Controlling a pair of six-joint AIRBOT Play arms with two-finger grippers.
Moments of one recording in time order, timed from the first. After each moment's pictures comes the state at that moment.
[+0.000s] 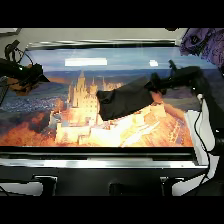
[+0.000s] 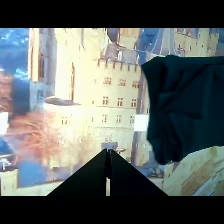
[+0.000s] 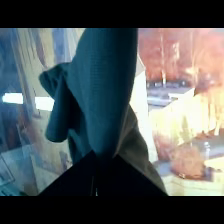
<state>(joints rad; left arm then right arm) 0.14 -1.59 1.84 1.11 -1.47 -1.62 -0.13 -1.76 1.68 2.43 -1.22 -1.62</state>
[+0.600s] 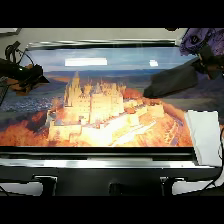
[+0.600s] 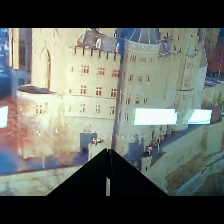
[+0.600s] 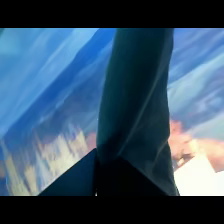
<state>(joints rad) 0.14 -1.59 1.84 1.11 -1.51 -1.63 -0.39 -1.64 1.94 2.10 -1.24 -1.22</state>
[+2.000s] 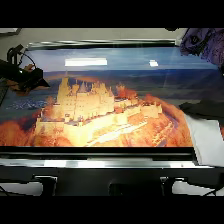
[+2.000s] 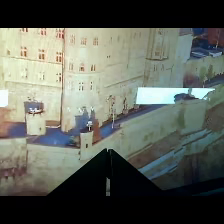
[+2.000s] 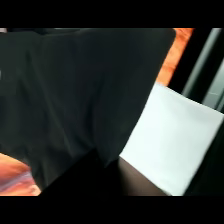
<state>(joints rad) 0.14 -1.59 1.84 1.11 -1.59 -1.62 -0.49 -1.50 1.90 1.25 -1.73 -0.95</state>
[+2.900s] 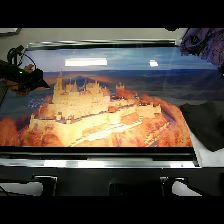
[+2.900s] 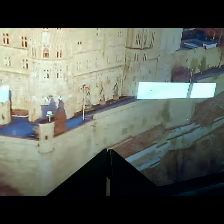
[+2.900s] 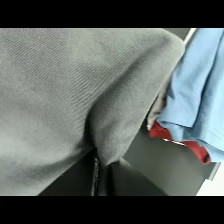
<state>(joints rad) 0.14 -1.59 1.84 1.11 -1.61 -1.62 -0.49 -1.32 1.20 1.02 -1.63 -0.93</state>
